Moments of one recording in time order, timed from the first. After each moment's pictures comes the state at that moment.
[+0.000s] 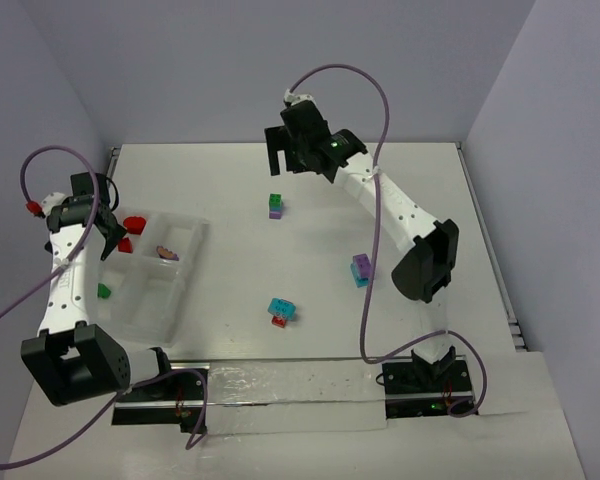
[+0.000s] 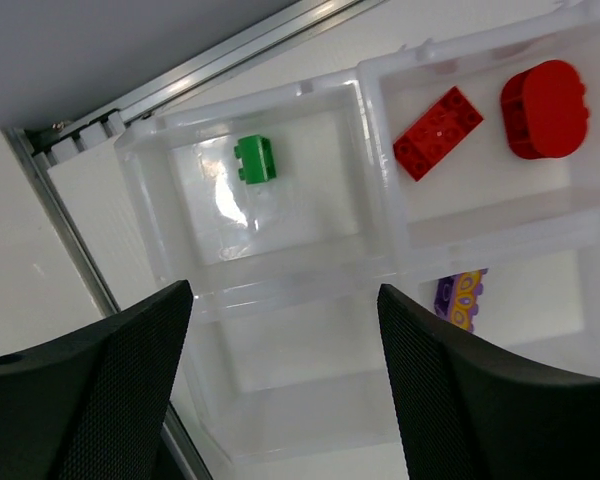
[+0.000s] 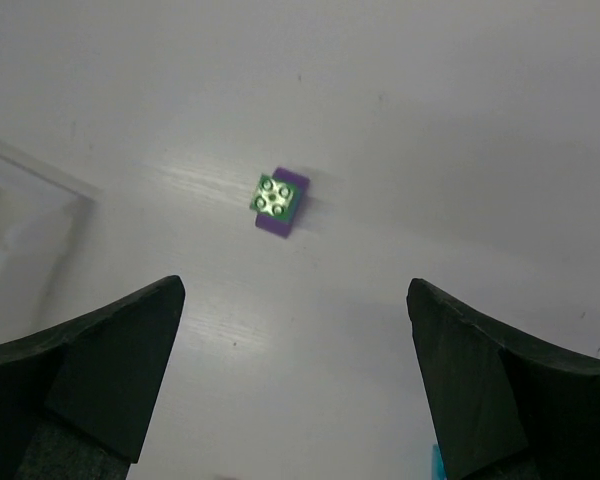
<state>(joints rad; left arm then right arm) 0.20 1.28 1.23 -1.07 -0.57 -0.77 0.65 2.02 2.16 -0.83 0.27 0.32</state>
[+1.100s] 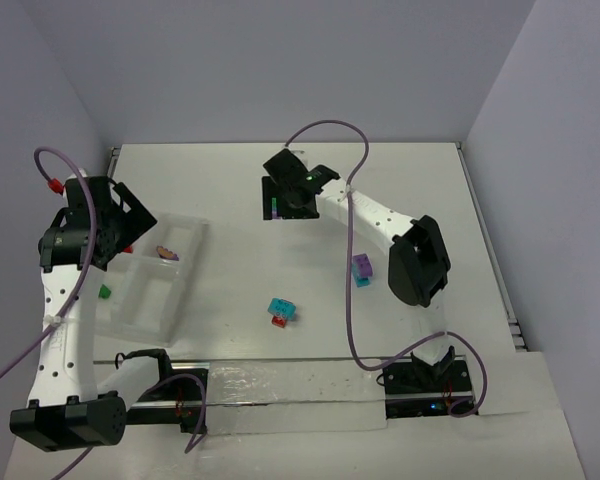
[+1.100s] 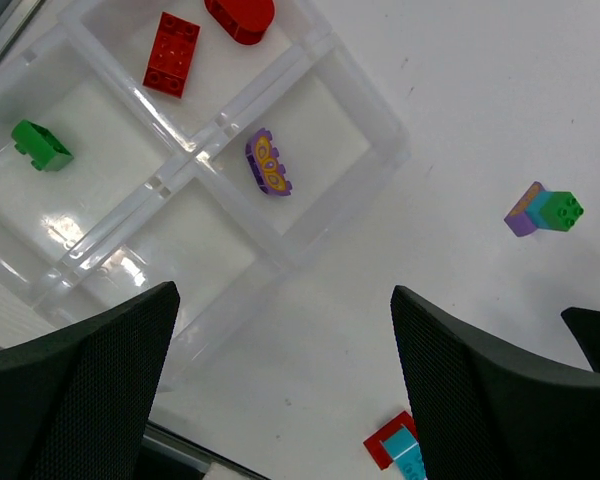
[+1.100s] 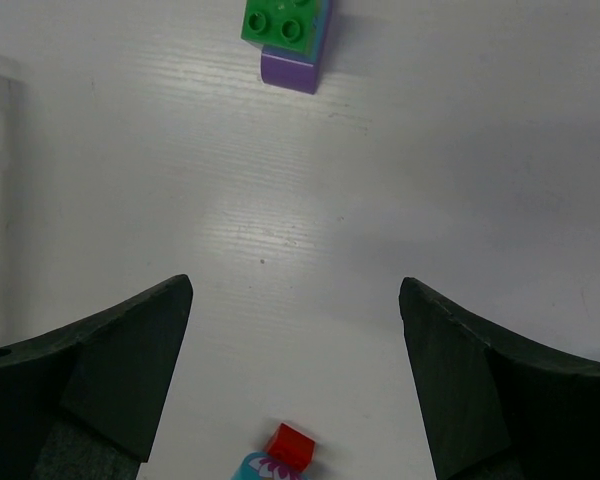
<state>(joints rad) 0.04 1.04 1.28 -1.03 -0.21 -0.59 0.73 2.01 1.82 -0.77 0.24 0.60</state>
